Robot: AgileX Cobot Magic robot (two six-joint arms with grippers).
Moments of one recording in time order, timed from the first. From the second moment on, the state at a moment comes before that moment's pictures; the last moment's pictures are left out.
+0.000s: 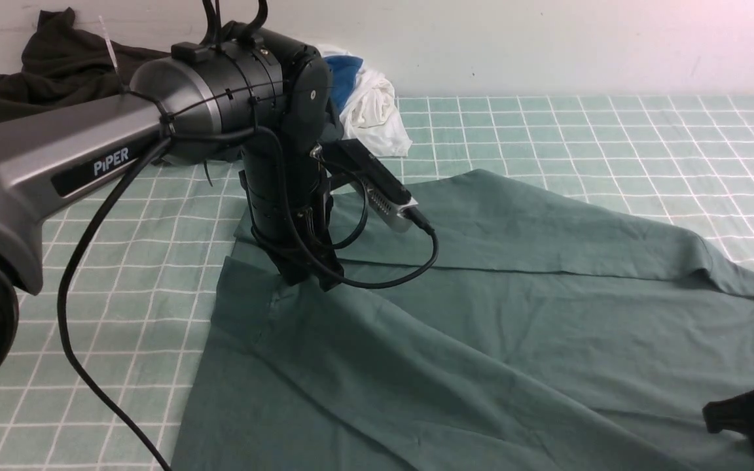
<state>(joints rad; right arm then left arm) 0.02 1.52 -0.64 -0.27 0.70 0.36 -0.46 2.03 -1.72 0.08 1.20 0.44</state>
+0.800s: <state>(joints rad) 0.02 1.32 -0.72 -0.43 0.86 0.54 -0.43 2.04 -1.77 0.15 1.04 0.16</state>
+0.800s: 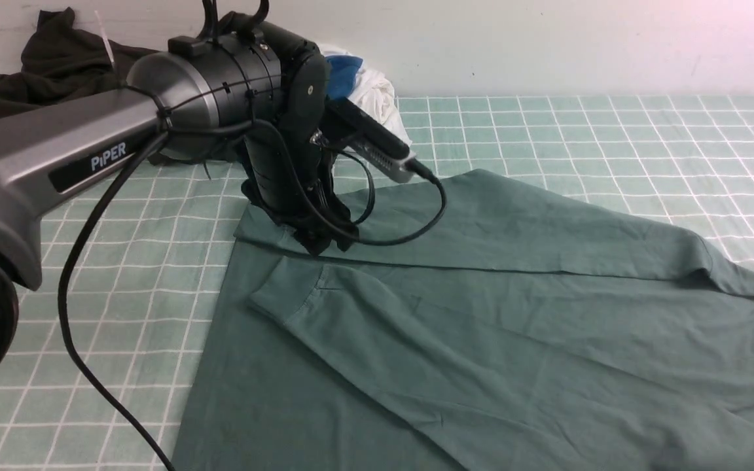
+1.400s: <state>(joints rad) 0.02 1.24 -0.78 -0.10 0.80 0.22 -0.14 2.30 -1.86 -0.17 0.84 0.09</state>
